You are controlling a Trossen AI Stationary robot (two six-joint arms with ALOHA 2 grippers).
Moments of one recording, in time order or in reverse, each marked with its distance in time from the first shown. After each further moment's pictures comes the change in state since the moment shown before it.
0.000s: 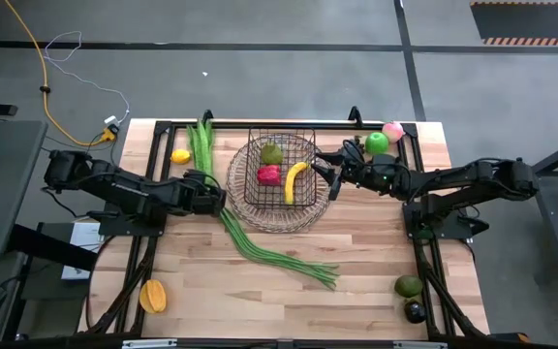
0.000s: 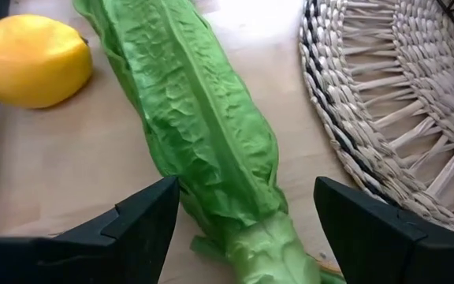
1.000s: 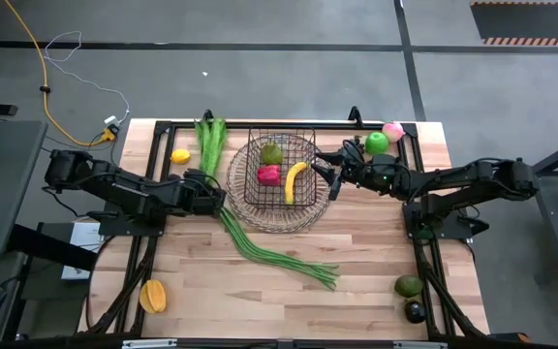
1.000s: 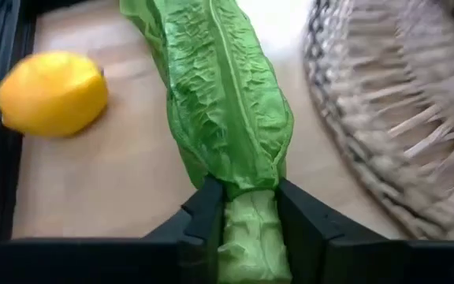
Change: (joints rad) left arm -0.011 0.000 0.000 -0.017 -0.076 0.054; right arm 0.000 0.000 0.000 -0.002 0.000 0.000
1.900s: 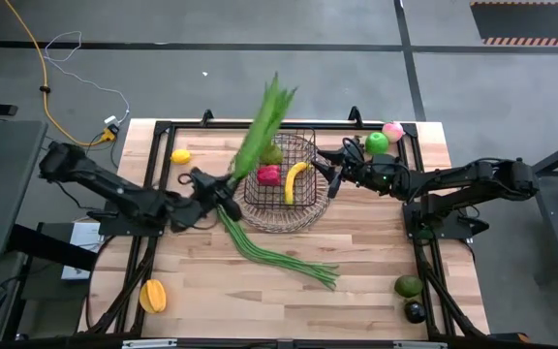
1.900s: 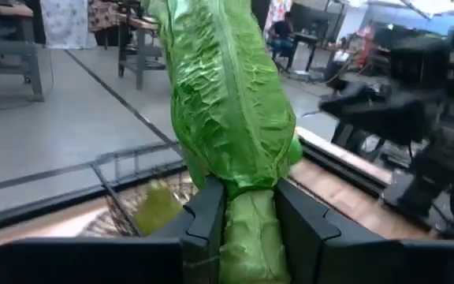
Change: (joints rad) left arm -0.298 -0.124 0.160 0.874 -0.314 0.804; right arm 0.000 0.000 0.000 -0.005 0.051 0.016
